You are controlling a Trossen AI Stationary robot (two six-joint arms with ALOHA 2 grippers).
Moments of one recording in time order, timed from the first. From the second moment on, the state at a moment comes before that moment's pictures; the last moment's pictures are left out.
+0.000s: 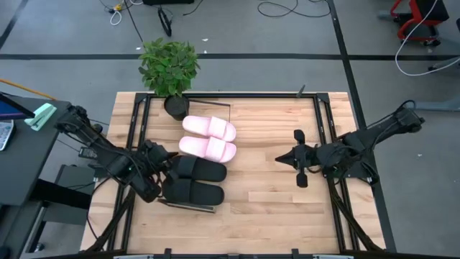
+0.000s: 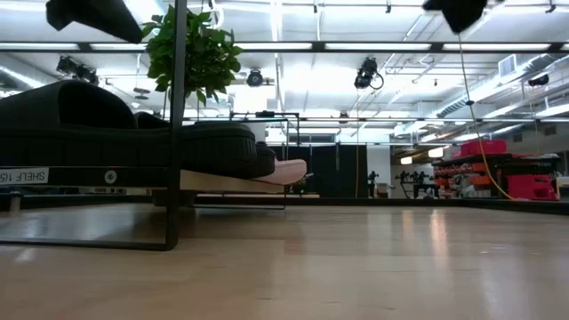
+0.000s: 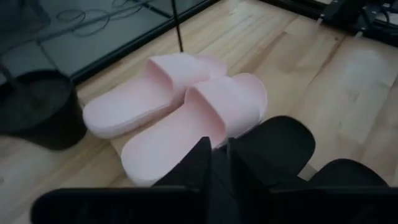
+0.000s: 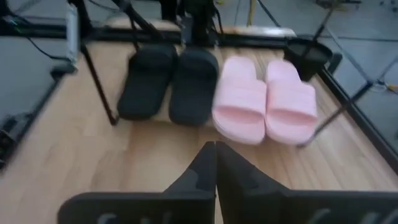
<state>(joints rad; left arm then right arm) -0.69 1.14 0.99 -1.08 -0.99 -1.26 0.42 0.88 0.78 -0.38 0.44 0.18</state>
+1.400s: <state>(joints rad) -0.17 0.93 0.40 0.60 -0.45 -0.09 0.34 0.86 0.56 -0.05 0.50 0.10</state>
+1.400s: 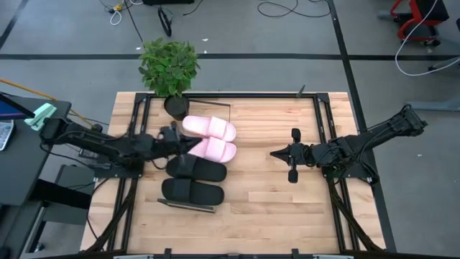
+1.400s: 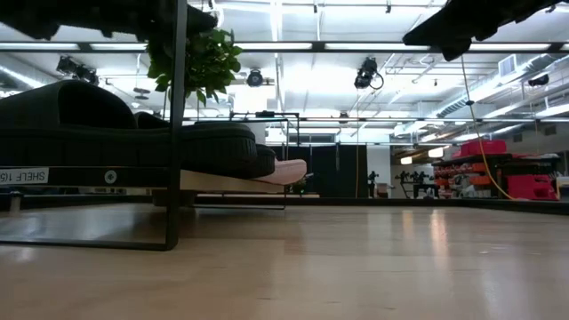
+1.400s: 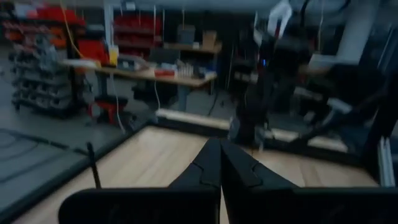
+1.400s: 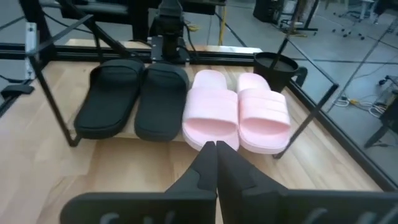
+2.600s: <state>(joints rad) -0.01 0.54 0.07 0.75 -0.29 0.01 0.29 0.84 0.56 -0.08 0.49 0.13</state>
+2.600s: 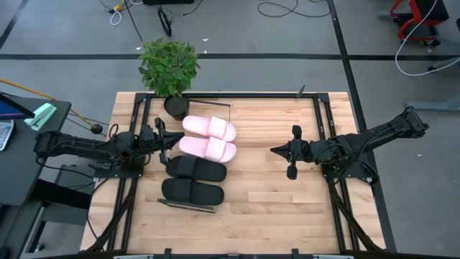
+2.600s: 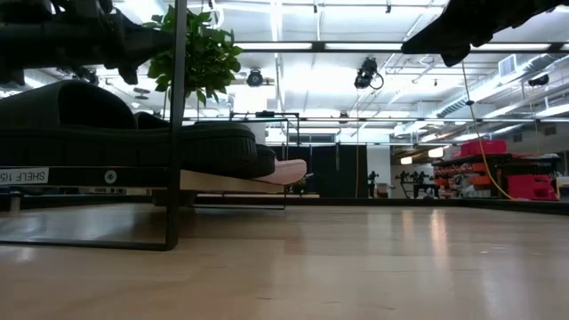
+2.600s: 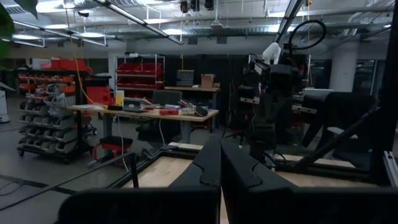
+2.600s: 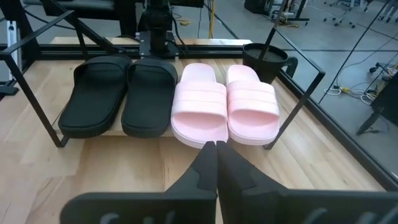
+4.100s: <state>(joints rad) -0.01 0.13 0.07 0.36 -0.22 0.05 0.29 0.84 0.56 -0.09 0.48 0.15</state>
